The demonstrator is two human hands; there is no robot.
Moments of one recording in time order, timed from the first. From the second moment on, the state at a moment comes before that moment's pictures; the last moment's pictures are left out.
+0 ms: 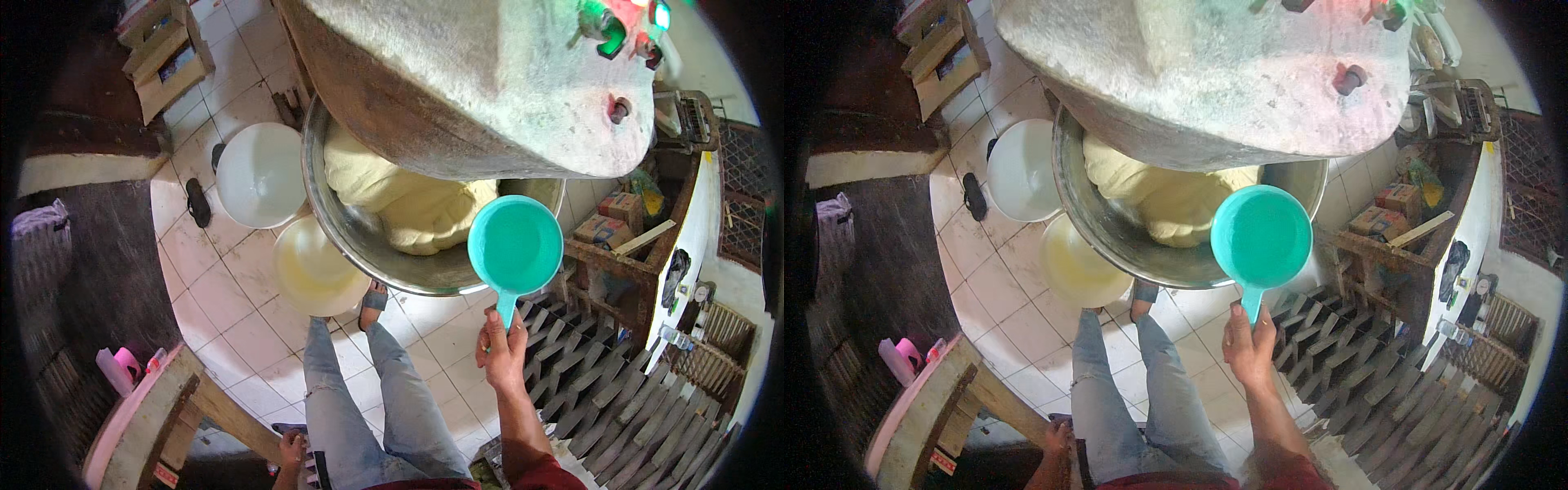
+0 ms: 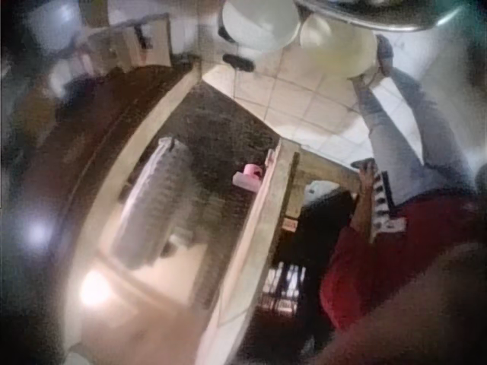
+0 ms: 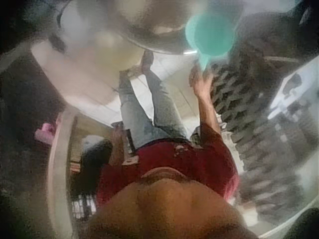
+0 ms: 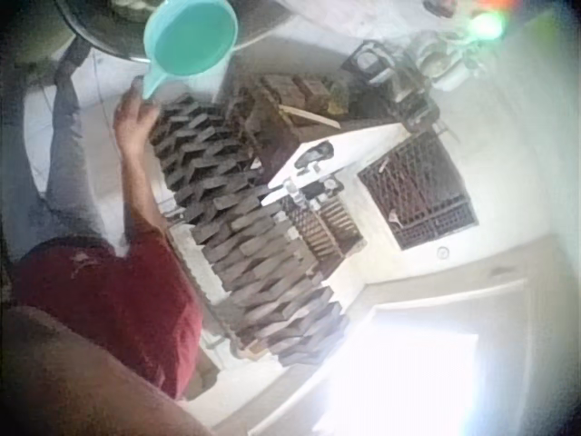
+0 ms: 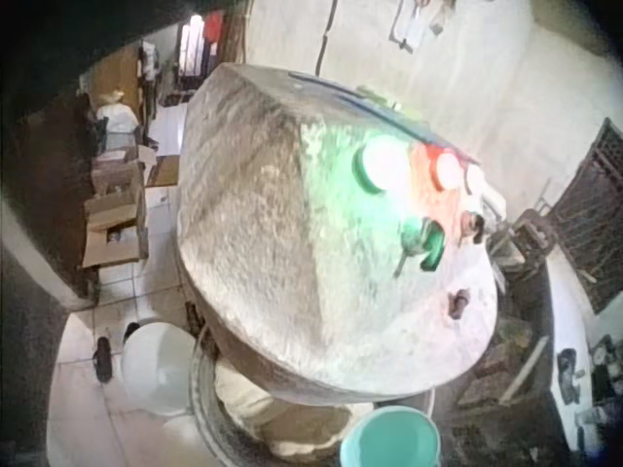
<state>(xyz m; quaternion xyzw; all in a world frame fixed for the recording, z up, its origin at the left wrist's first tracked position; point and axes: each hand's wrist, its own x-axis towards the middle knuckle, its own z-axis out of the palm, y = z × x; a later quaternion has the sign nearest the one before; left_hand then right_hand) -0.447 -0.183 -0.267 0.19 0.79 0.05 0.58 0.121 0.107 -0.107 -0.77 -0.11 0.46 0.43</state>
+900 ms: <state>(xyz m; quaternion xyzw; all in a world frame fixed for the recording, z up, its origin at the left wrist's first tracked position) -0.438 -0.141 -0.257 0.15 0.78 0.04 0.61 0.114 0.120 -0.125 -0.78 -0.15 0.42 0.43</state>
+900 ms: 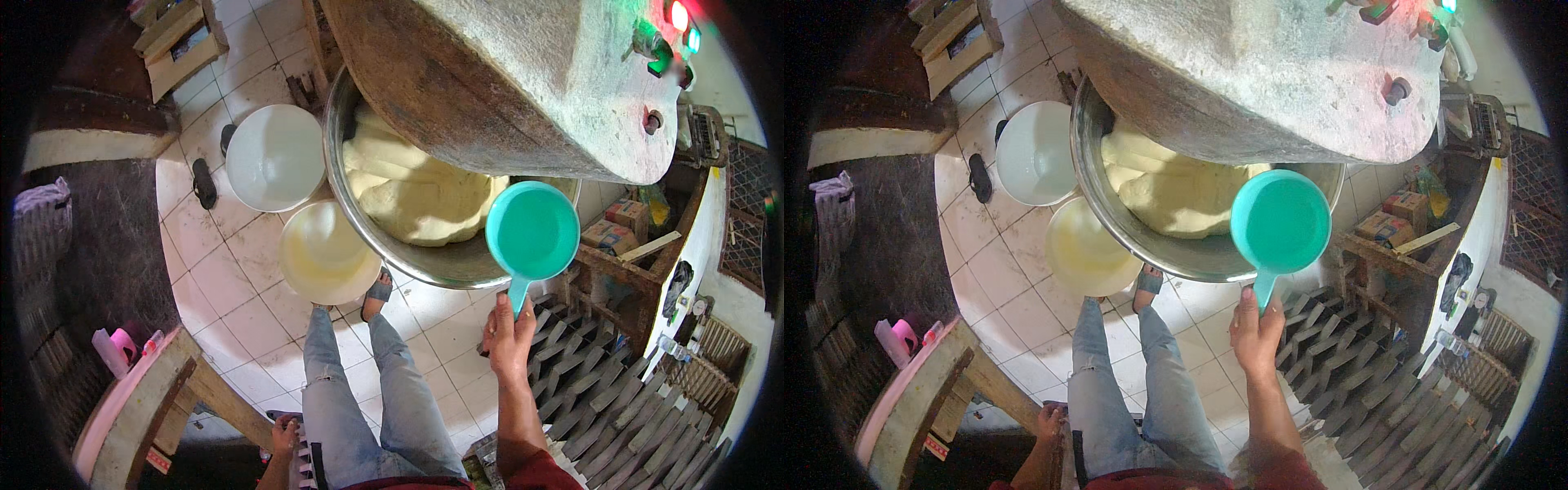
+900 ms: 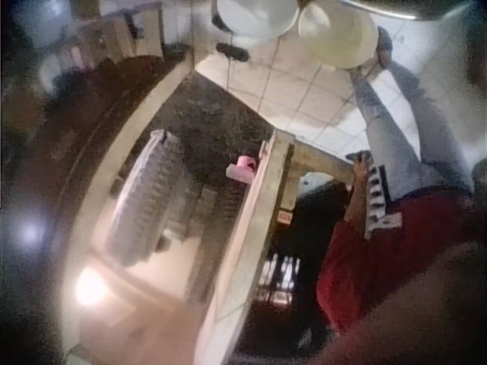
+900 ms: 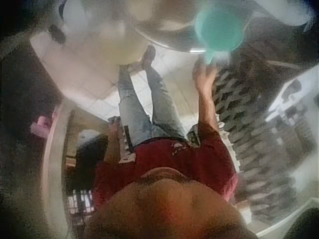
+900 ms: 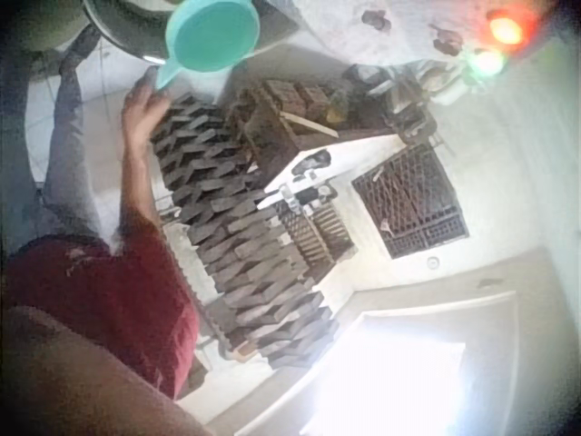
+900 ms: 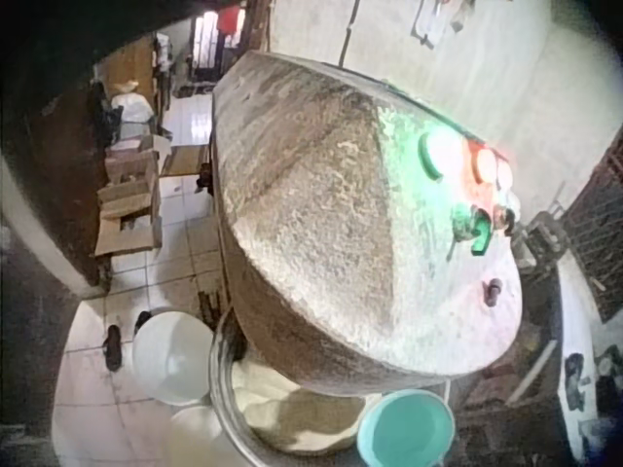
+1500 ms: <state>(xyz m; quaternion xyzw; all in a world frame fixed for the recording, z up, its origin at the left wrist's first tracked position) -0.440 -0.156 -0.266 0.15 0.80 0.02 0.59 0.114 0.130 -0.130 -0.79 -0.17 0.41 0.42</state>
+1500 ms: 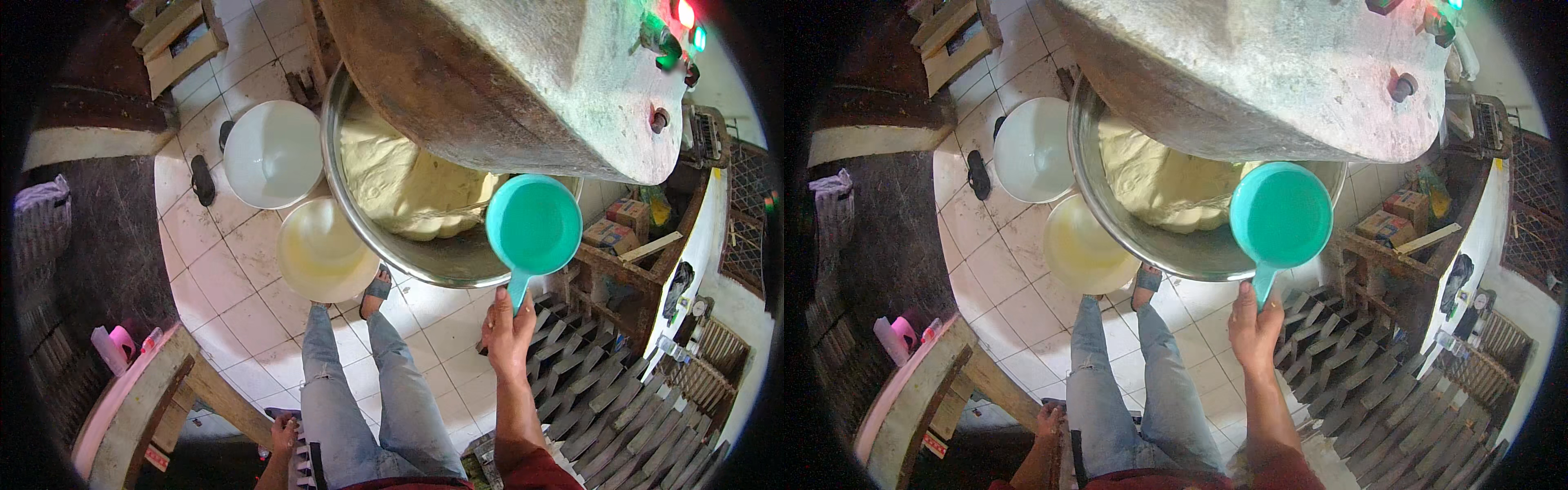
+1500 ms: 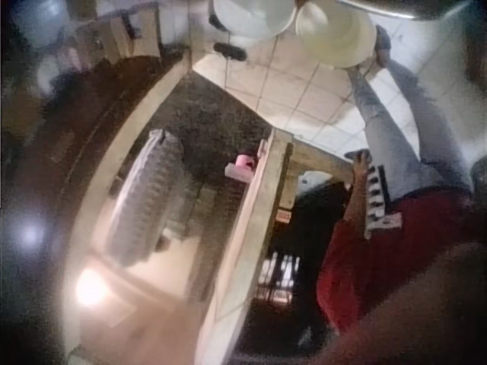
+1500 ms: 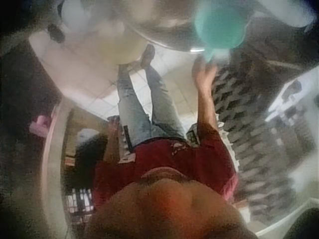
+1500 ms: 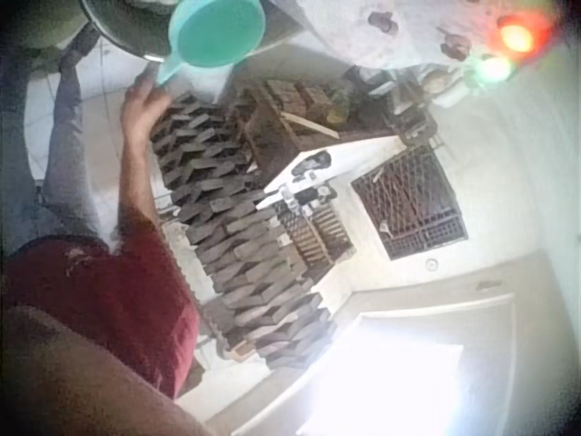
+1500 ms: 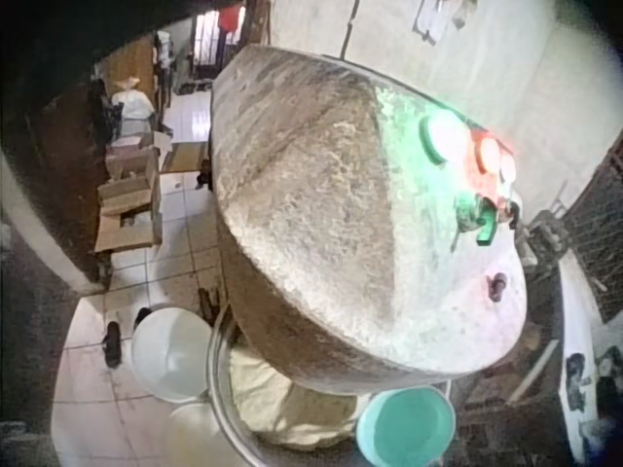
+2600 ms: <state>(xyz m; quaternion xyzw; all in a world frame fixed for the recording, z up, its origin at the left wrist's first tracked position) -0.444 -0.136 -0.273 0.19 0.77 0.01 0.61 0.115 0.137 -0.123 -0.79 -0.11 0.44 0.42</state>
